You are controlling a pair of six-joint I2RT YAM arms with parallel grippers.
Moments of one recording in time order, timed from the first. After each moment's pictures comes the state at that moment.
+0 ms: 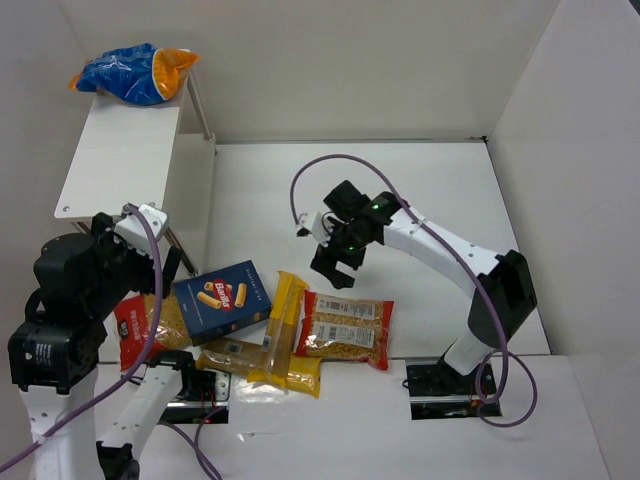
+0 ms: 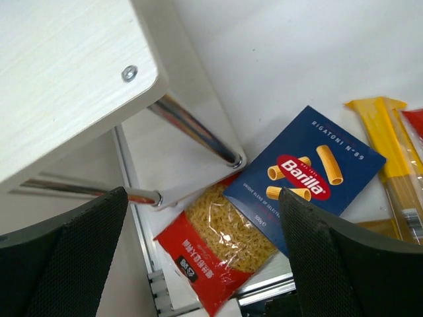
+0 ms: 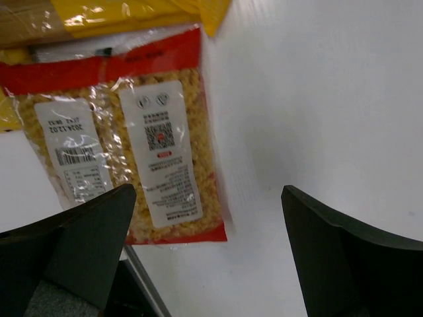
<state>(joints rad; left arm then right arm) -0.05 0.69 1.43 -1.18 0.10 0.42 0.72 1.60 1.38 -0.97 -0.27 -0.46</state>
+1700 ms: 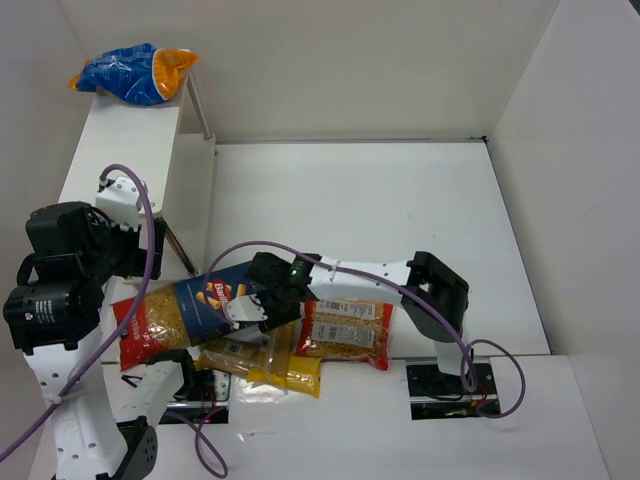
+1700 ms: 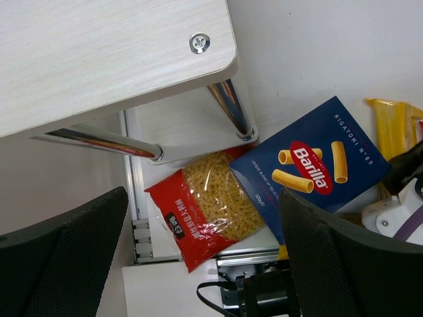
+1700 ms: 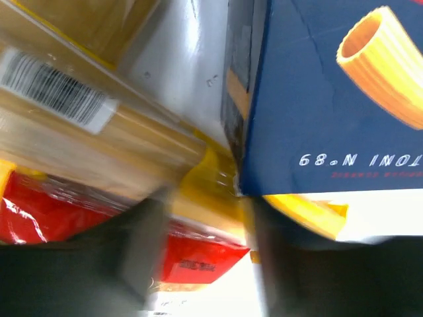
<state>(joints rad) 0.17 0.87 1.60 -1.33 0.10 0.33 1.18 1.93 1.44 -0.65 -0.20 -0.85</state>
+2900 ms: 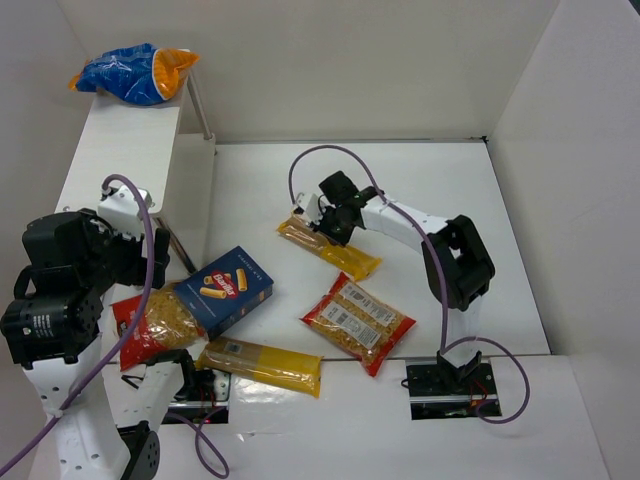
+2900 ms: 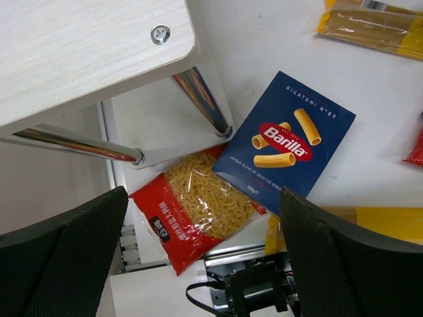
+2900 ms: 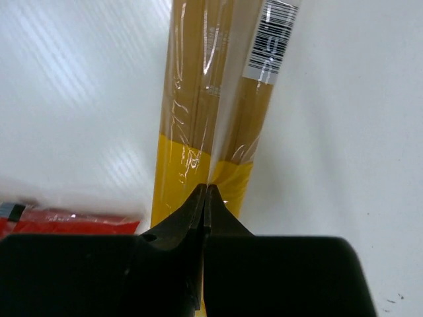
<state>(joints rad) 0.18 0.83 1.60 -1.36 0.19 0.34 0.63 1.91 1.43 -0.60 -0.17 -0.54</state>
